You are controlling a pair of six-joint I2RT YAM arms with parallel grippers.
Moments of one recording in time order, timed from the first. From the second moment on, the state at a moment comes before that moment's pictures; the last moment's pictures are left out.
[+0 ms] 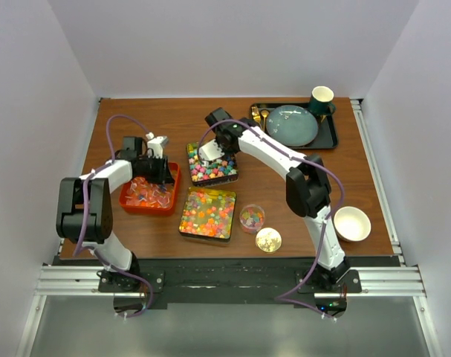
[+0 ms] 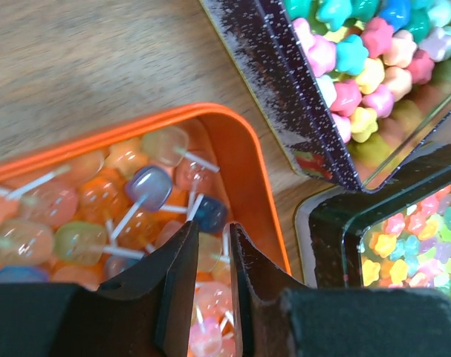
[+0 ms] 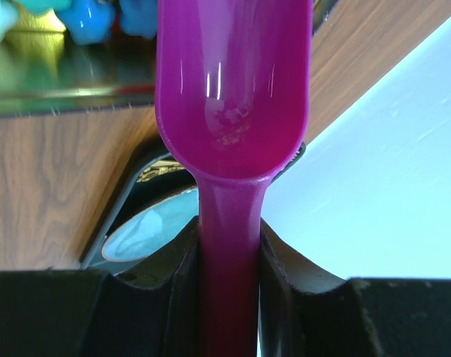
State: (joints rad) left arm -0.01 1.66 0.92 -0.28 0.54 0.06; right arm 0.69 2.23 2.02 -0.88 0.39 -1.53
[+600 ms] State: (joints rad) left arm -0.03 1.74 0.90 -0.10 0.71 -0.04; right arm 0.75 2.15 1.90 -0.86 0.39 -1.51
